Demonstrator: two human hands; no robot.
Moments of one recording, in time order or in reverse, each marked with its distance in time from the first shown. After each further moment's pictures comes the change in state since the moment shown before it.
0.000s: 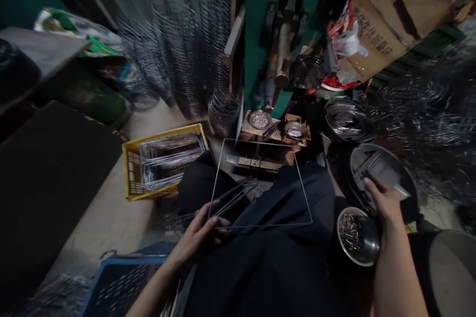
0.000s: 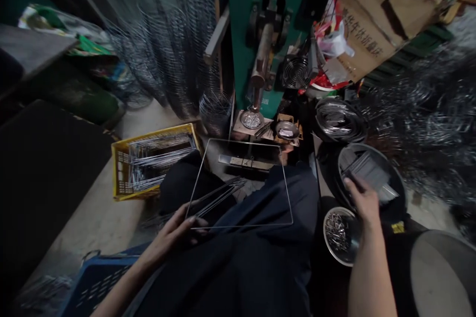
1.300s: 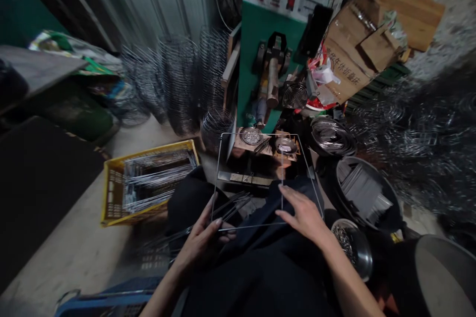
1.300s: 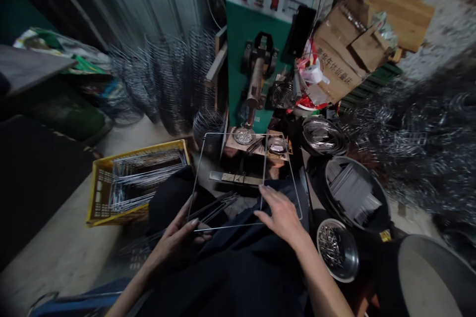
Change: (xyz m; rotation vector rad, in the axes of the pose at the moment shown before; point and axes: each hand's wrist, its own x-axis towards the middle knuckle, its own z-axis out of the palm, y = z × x) left_hand 0.007 0.021 0.032 -0.256 -0.105 0.144; right_hand -0.128 -0.175 0.100 -0.230 -0.620 -0.746
